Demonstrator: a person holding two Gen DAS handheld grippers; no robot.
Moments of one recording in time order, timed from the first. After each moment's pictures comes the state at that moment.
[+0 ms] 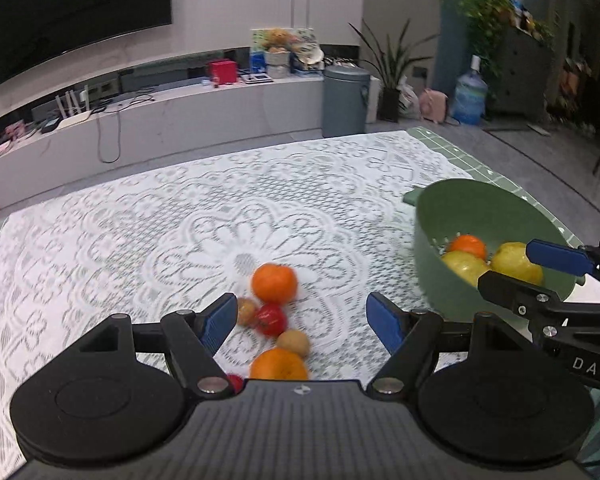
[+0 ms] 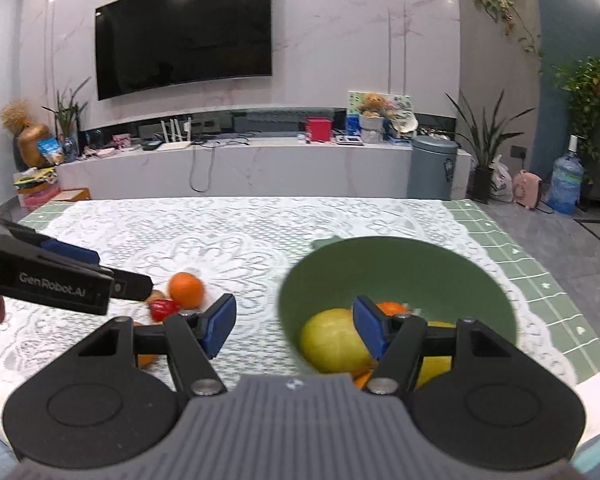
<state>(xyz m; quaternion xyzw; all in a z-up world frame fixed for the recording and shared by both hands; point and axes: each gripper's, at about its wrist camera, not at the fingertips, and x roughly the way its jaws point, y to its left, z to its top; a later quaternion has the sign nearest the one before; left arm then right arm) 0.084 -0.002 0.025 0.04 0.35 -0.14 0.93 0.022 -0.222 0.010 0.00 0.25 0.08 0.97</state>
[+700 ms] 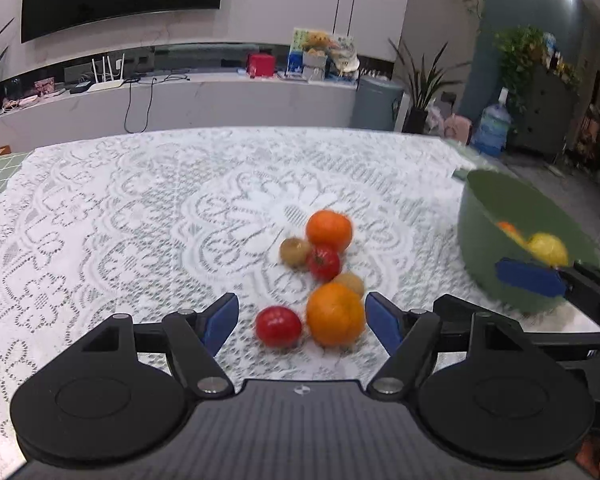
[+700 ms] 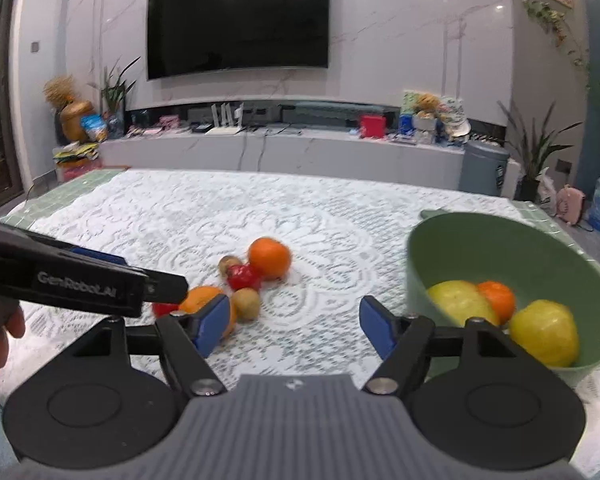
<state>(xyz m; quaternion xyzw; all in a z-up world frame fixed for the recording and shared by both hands) 0.064 0.053 -0.020 -0.02 0.34 -0.11 0.93 0.023 -0.159 -0.034 -0.03 0.26 0.14 0.96</state>
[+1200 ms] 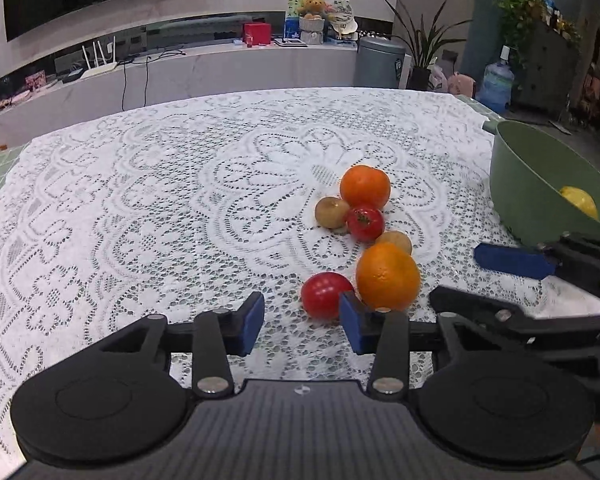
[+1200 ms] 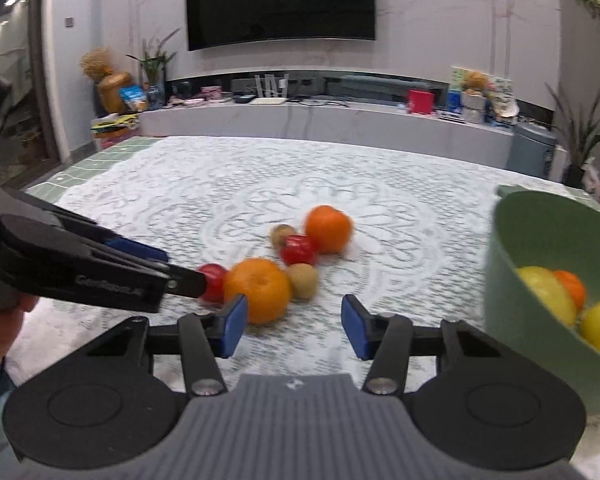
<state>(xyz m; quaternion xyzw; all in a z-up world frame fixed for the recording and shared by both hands) 0.078 0.073 -0.038 0.01 0.39 -0.12 0.91 0.043 -0.129 -0.054 -0.03 0.29 0.21 0.93</state>
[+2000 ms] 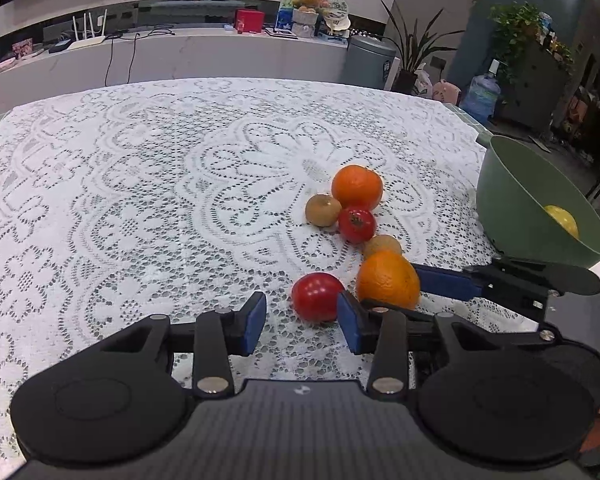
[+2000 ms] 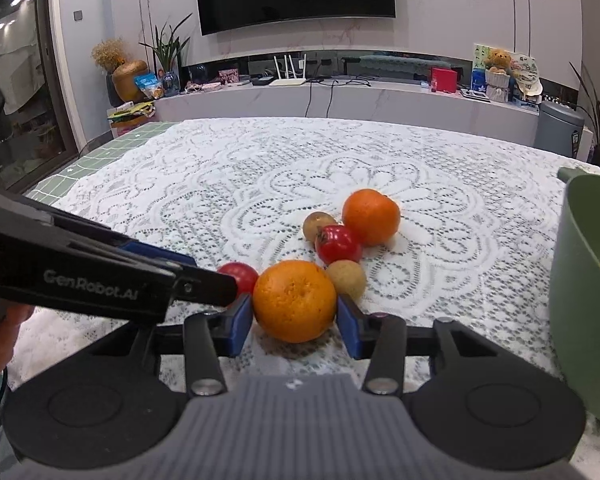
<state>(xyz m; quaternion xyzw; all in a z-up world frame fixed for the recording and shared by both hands) 0.088 0.082 -0.042 -0.03 0.40 -0.15 0.90 0.065 -0.112 -0.068 -0.02 0.33 0.23 0.92</state>
